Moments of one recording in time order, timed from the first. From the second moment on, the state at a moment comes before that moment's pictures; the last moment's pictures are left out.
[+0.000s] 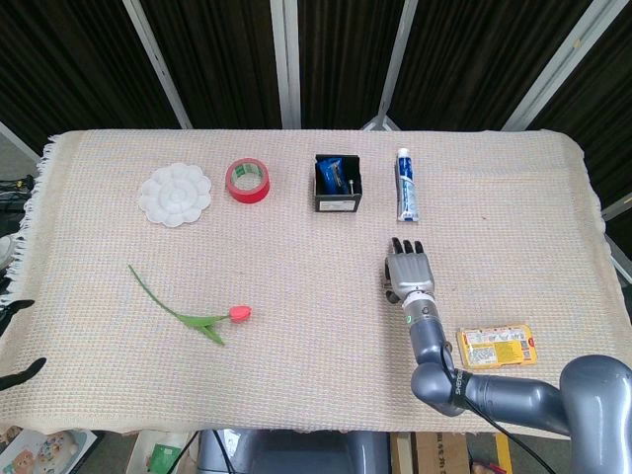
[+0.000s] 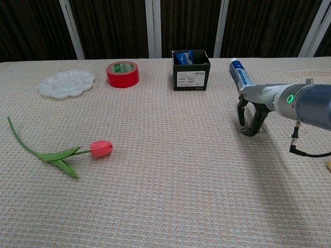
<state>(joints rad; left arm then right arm) 0.01 -0.98 -0.02 -1.78 1.51 1.56 0.04 0.96 -1.59 0.22 -1.54 -0.27 1.09 -0.86</state>
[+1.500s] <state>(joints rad) 0.01 -0.99 -0.02 -1.78 1.51 1.56 0.05 0.96 -1.63 0.23 -1.48 -0.28 1.08 -0.85</state>
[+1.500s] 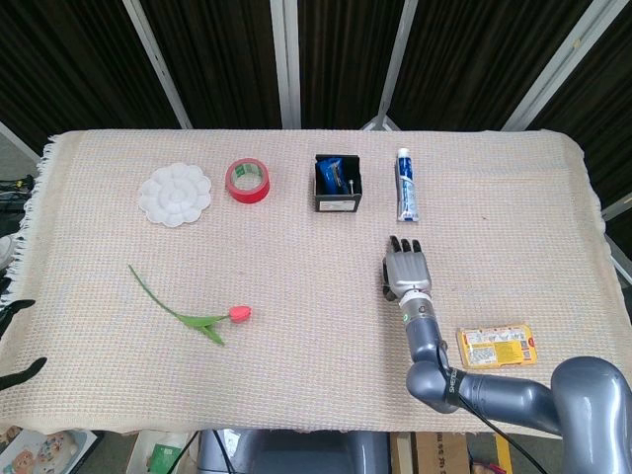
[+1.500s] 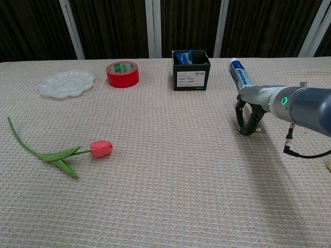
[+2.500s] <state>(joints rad) 0.01 -0.99 -0.02 -1.78 1.51 1.56 0.05 0.97 -1.63 0.23 -1.49 -0.28 1.07 -0.85</state>
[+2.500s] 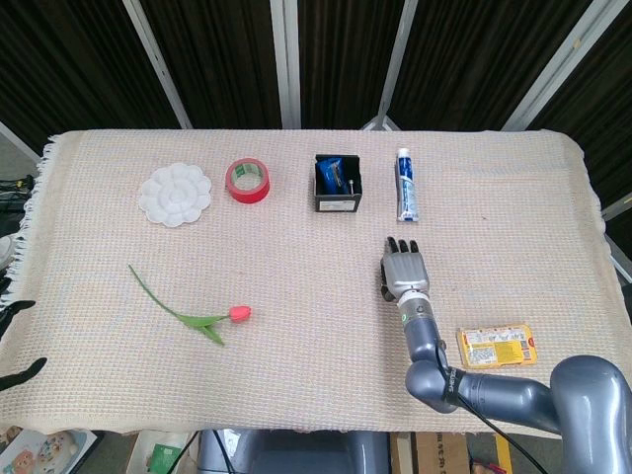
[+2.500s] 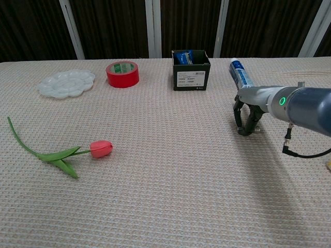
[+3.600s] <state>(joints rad) 0.01 -0.99 -0.02 -1.79 1.51 1.56 0.06 0.81 -1.52 0.36 -1.56 -0.53 0.90 -0.30</state>
